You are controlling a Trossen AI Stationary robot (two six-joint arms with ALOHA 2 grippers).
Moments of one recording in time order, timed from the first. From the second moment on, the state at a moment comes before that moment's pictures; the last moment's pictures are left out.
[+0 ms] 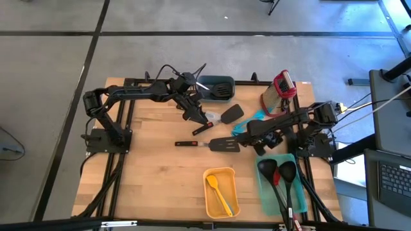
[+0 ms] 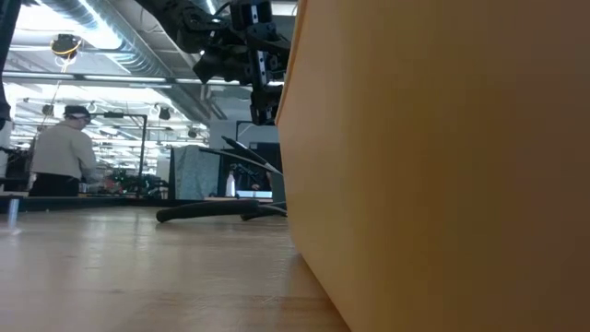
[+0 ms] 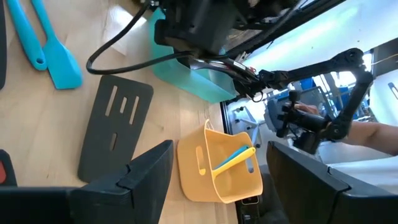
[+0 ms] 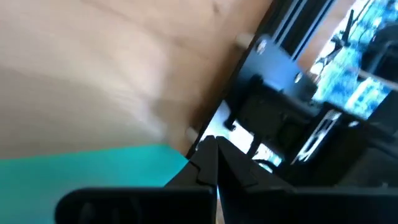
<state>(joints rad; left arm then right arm) 0.46 1.65 1.12 -0.09 0.99 -0.43 0.10 1.73 1.01 -1.54 -0.02 1.17</state>
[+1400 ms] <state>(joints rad) 0.41 1.65 1.11 -0.13 0.87 -0.42 0.32 1.43 1.50 -0.82 0.21 0.75</state>
